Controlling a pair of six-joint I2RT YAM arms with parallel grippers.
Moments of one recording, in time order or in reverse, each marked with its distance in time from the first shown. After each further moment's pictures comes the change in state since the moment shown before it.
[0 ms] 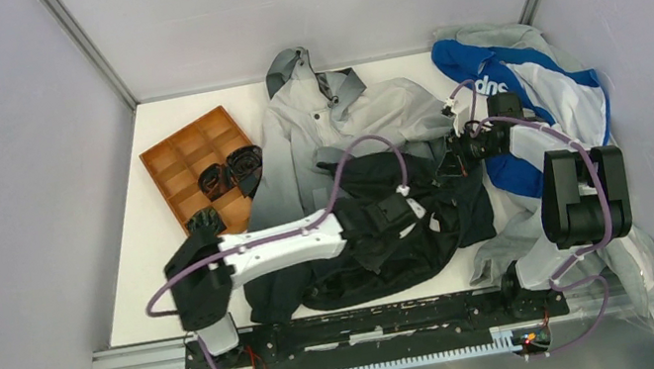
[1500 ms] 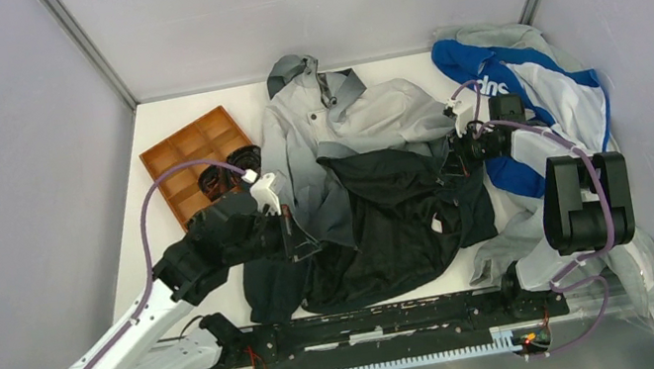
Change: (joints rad) left arm 0.435 -0.997 -0.482 0.143 0.355 -0.428; right arm 0.000 -0.037 -0.037 0.060 0.097 0.037
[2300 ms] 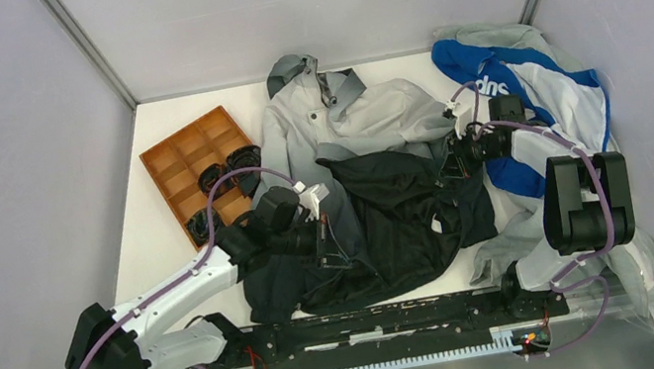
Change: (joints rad) left arm 0.000 0.317 -0.180 0.337 0.308 -0.053; right arm 0.000 0.000 0.000 -0.027 -0.039 -0.038
